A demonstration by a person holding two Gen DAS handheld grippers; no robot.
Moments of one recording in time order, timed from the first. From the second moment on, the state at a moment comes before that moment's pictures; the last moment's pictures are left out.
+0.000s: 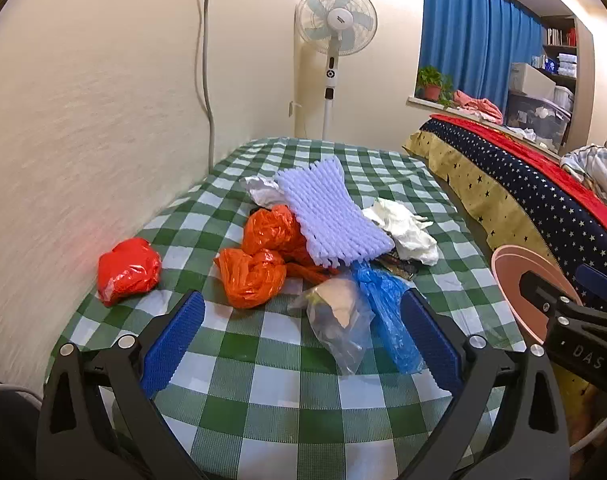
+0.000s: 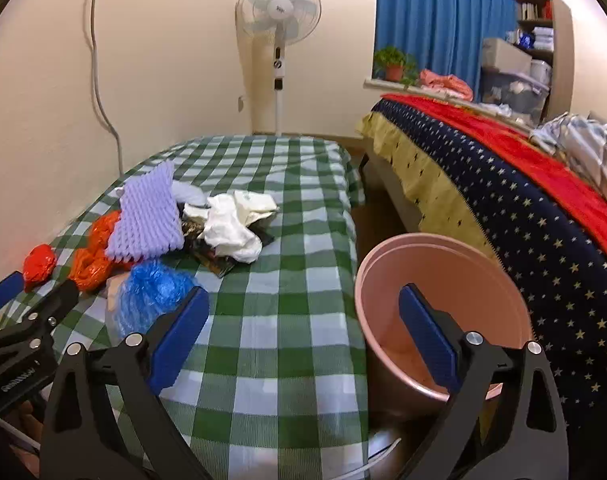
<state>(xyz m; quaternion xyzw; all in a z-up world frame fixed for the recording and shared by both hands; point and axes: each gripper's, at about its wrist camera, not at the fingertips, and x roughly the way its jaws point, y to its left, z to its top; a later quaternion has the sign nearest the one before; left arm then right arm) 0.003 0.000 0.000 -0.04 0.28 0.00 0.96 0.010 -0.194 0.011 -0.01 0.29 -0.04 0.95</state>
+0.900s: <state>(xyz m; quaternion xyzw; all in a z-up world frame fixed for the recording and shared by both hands) 0.001 0.000 0.000 -0.04 0.28 -0.01 0.96 0.010 -0.194 0.014 -0.02 0.30 -0.04 0.95</state>
